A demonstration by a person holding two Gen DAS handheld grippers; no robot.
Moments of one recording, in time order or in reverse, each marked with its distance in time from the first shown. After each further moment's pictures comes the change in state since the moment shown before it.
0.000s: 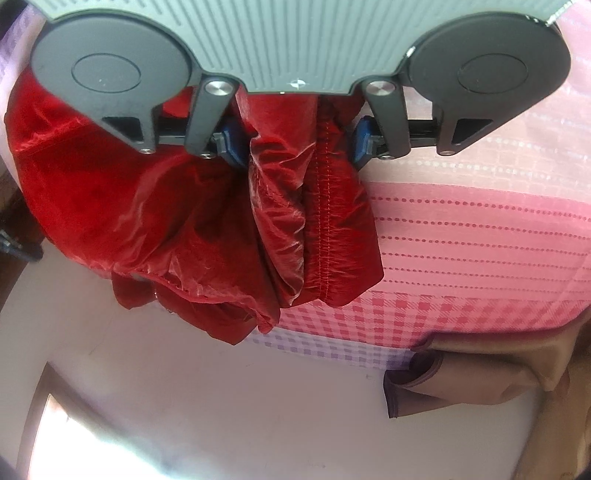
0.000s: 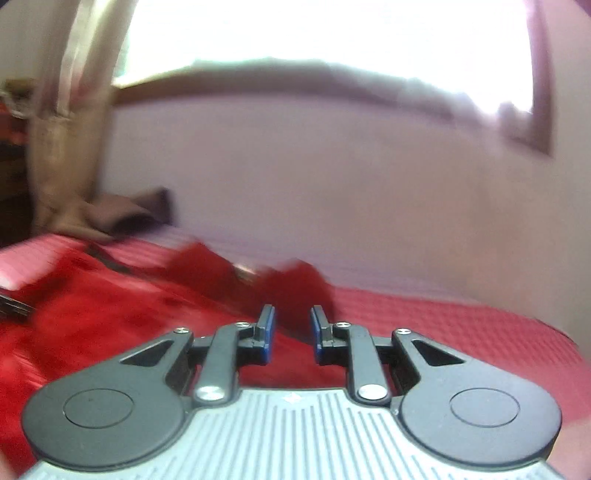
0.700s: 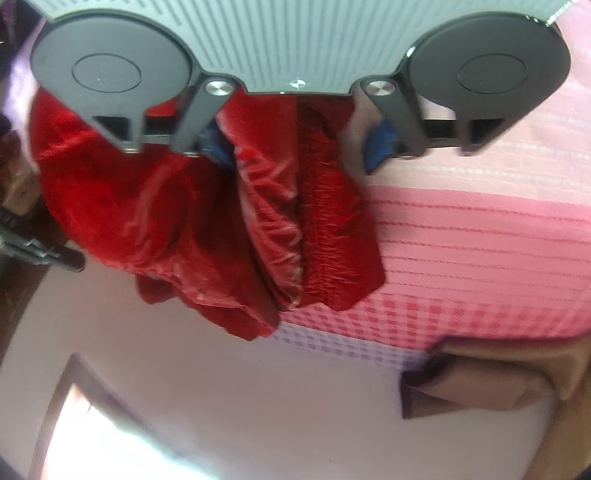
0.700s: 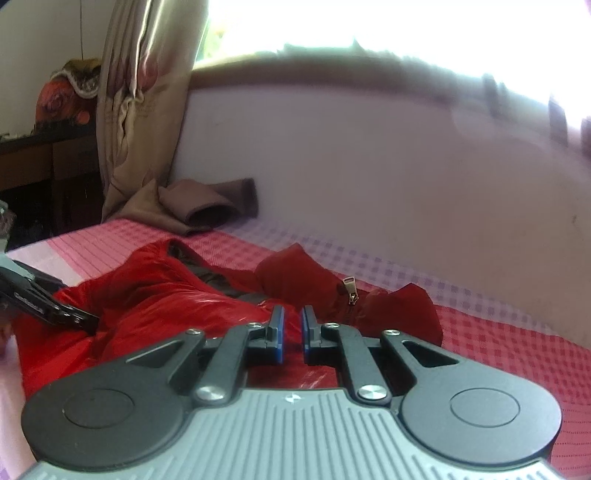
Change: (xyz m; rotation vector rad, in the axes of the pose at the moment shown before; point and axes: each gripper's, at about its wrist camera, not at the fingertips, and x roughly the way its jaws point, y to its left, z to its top) left arm -0.005 0.021 -0.006 -0.015 -0.011 -0.155; right arm 0.019 0.032 0.015 -0.064 0.058 0.150
